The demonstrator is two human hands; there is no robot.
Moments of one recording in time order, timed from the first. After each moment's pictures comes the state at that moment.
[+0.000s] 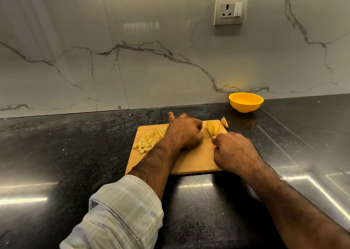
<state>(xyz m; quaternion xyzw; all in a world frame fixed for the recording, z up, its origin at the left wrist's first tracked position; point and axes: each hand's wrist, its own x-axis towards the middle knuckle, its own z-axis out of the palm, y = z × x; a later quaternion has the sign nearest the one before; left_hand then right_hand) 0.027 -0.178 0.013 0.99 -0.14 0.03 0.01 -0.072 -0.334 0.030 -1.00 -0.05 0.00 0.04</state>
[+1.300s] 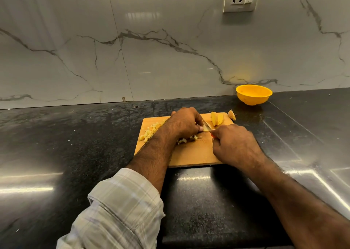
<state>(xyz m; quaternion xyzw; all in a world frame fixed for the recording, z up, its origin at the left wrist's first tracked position) 0.031 -0.154 0.017 0.98 -0.14 0.00 0.17 -0.075 -0.315 0.027 -1.00 -0.07 -0.04 0.06</state>
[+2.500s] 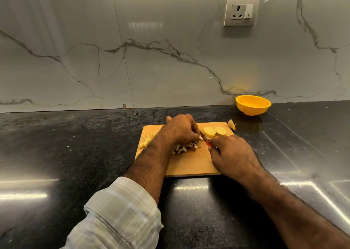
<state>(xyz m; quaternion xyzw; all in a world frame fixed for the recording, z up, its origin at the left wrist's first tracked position) 0.022 -0.144 0.027 0.98 -0.11 0.01 0.16 -0.075 -0.314 0.021 -0.99 -0.10 -0.09 0.10</state>
